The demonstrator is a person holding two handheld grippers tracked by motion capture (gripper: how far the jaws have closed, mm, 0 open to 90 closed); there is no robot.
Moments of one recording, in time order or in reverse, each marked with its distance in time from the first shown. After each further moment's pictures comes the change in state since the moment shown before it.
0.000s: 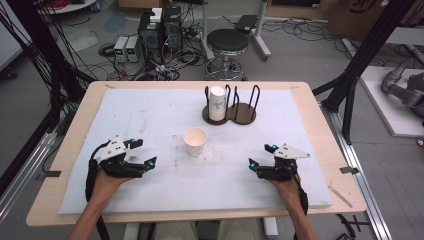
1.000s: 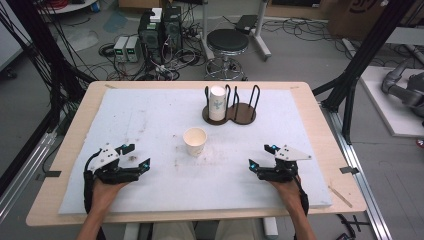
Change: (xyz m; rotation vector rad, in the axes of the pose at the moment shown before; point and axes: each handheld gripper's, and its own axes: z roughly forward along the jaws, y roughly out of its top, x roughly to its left) left arm -0.001 -0.023 -0.008 -0.028 0.098 -0.061; right arm 0.001 -0.002 -0.003 -0.030 0.020 -0.018
